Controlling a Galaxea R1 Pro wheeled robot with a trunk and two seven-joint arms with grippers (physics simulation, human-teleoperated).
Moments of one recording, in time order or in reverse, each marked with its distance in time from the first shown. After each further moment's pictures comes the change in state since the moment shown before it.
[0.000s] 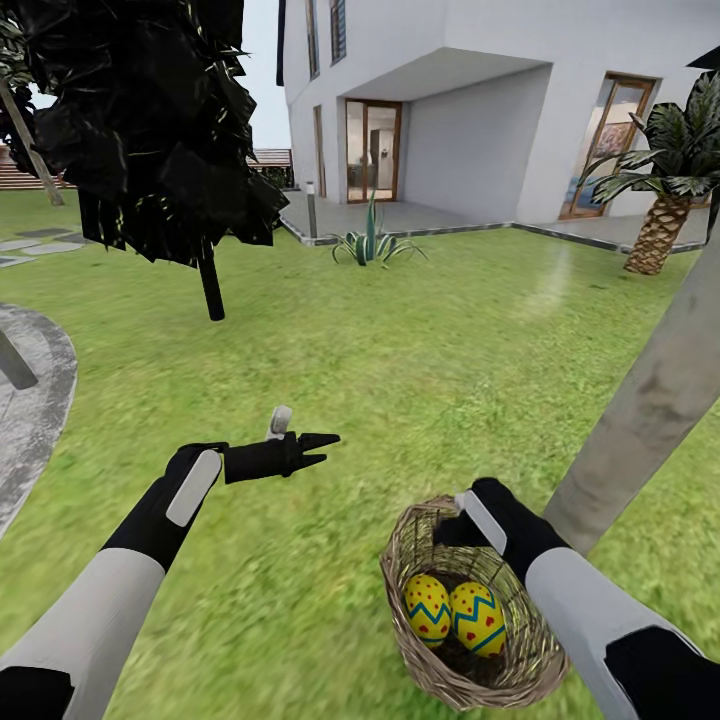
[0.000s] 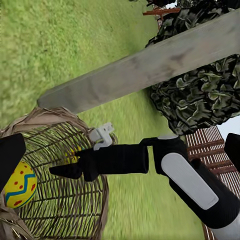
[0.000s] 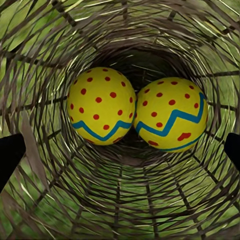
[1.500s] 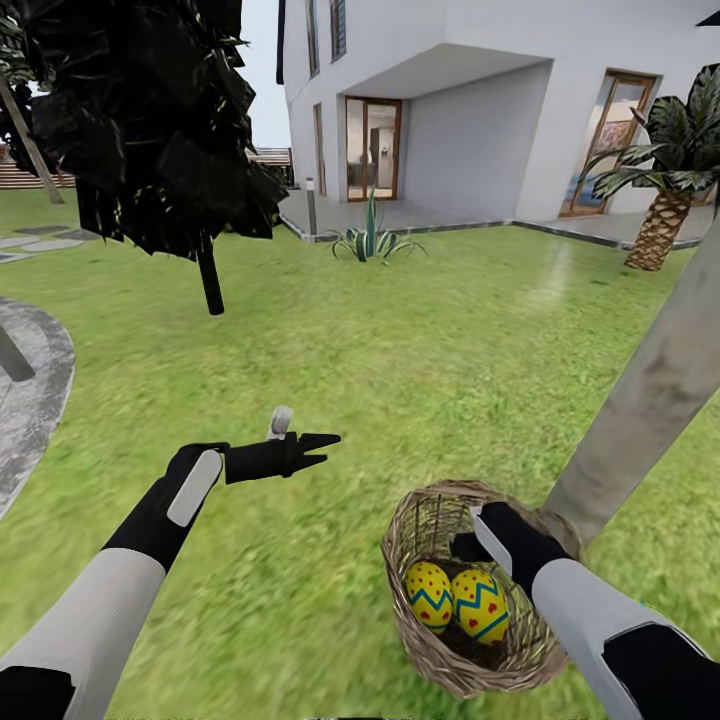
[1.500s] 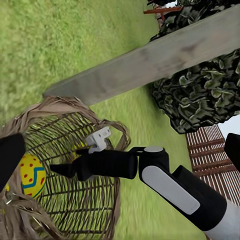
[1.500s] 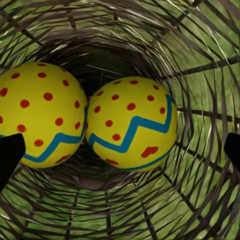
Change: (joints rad) left arm 0.000 -0.002 -0.002 0.000 -0.001 0.000 0.000; right arm 0.003 -0.013 0.007 0.178 0.138 -0.232 0.035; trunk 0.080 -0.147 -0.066
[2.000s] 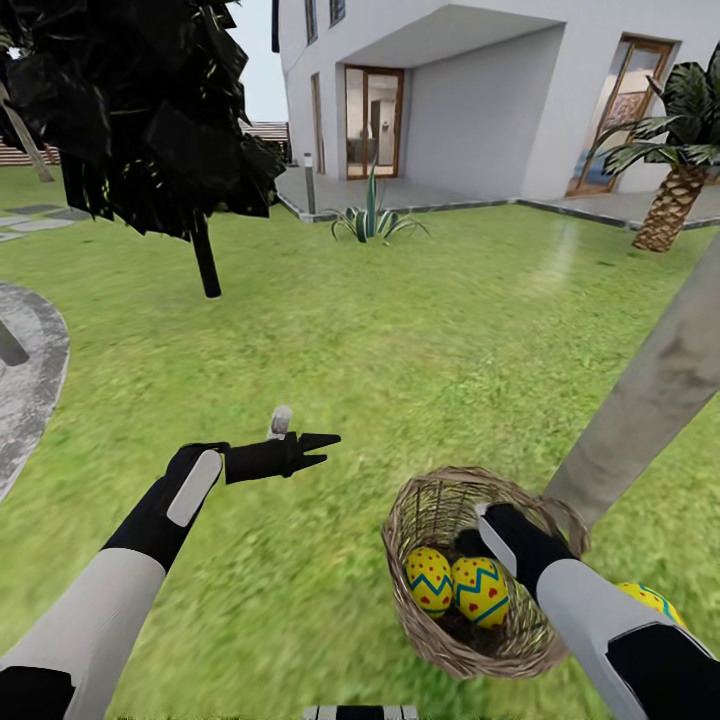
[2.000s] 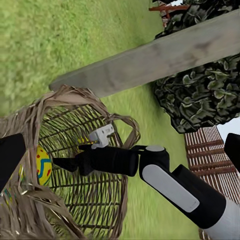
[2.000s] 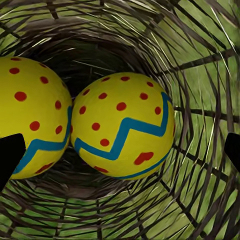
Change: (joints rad) left arm 0.000 0.000 0.000 0.000 0.000 0.000 0.000; right arm 0.000 -0.014 0.001 0.004 0.000 -0.055 -0.011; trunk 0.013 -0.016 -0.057
